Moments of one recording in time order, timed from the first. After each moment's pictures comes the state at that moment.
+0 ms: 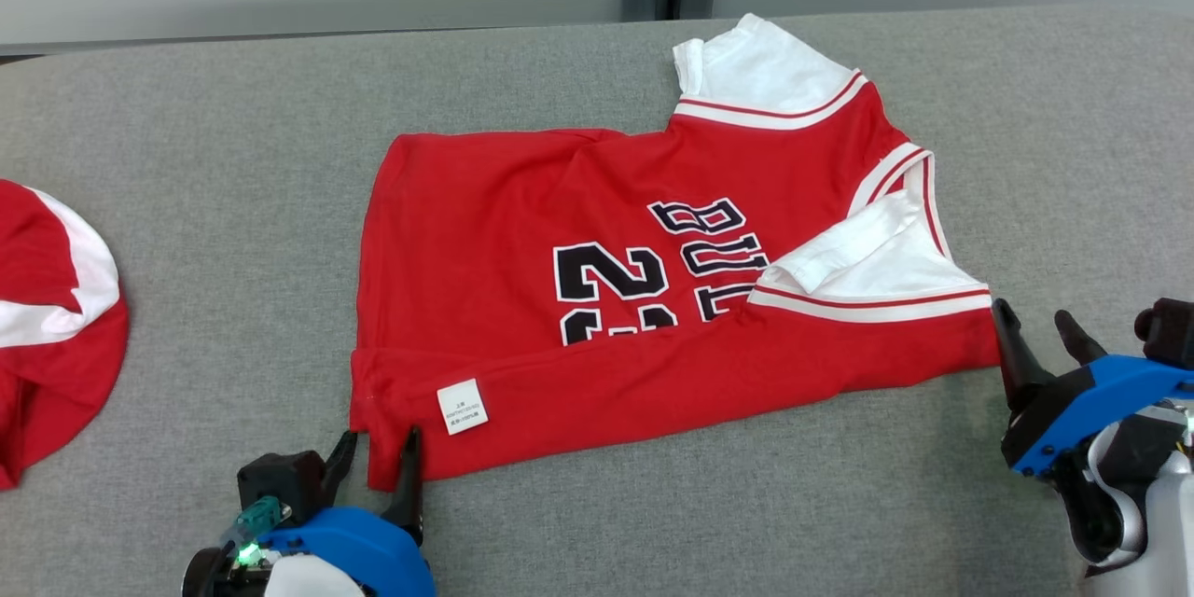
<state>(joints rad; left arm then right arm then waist) -0.06 0.25 -0.38 0.26 -0.53 0.13 0.03 -0.25 -0.08 -0.26 0.23 0.25 0.13 0.30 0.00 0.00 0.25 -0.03</state>
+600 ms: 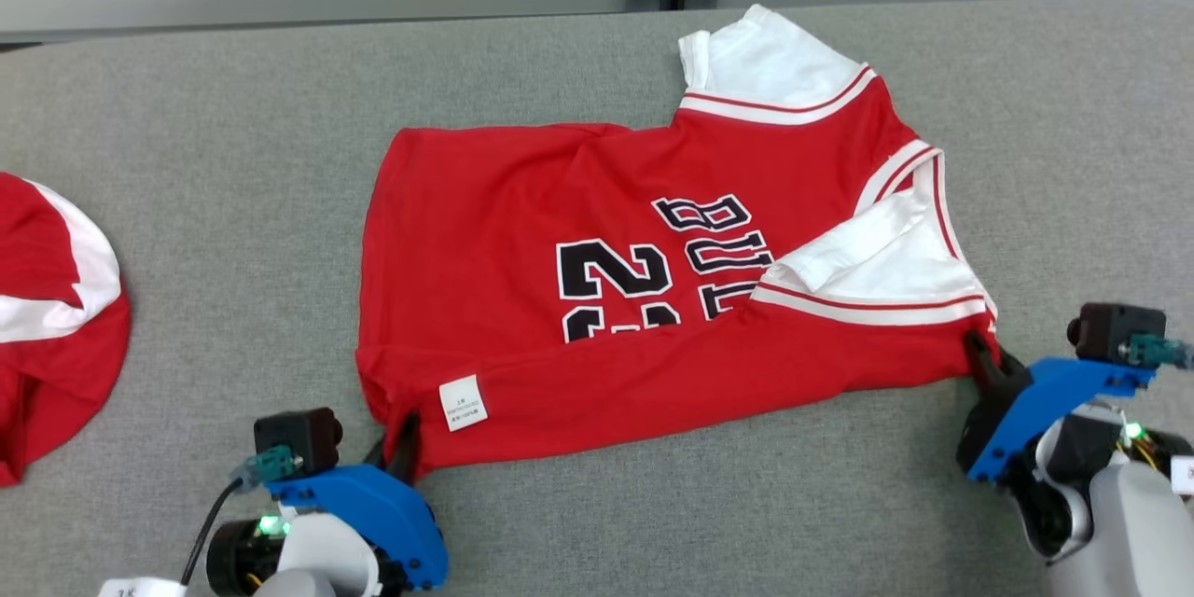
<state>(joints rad) -0.16 0.23 -0.40 0.34 -0.60 0.09 0.16 -0.36 -0.06 -0.24 0.50 0.18 0.13 0.30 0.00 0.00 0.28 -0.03</state>
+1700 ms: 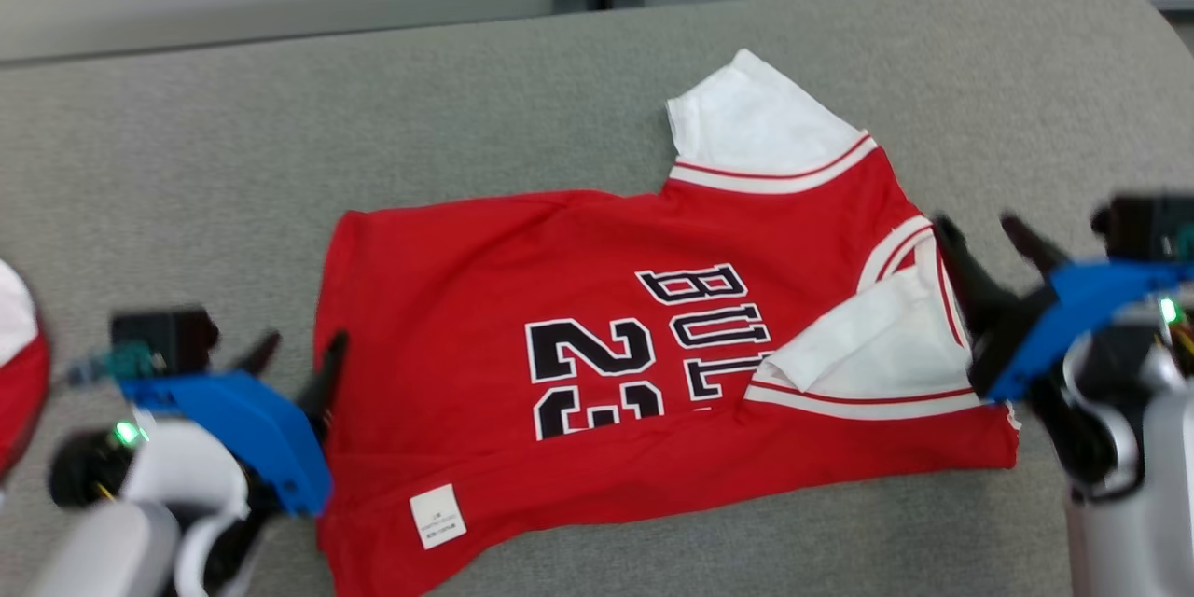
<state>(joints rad) -0.12 0.43 -0.31 -0.06 -0.67 0.15 0.42 -0.28 -0.07 -0.16 0.01 0.24 0.13 0.51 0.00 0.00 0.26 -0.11</state>
